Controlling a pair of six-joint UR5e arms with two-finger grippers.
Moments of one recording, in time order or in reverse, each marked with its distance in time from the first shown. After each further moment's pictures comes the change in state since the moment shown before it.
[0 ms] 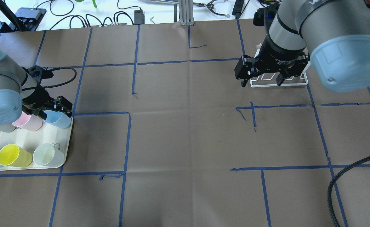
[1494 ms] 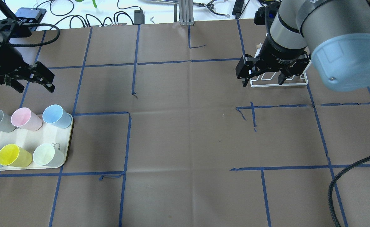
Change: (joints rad) left arm -0.050 0.187 0.286 -0.468 0.001 0.029; right arm 0.000 -0.003 -0.010 0.032 -0.014 0.002
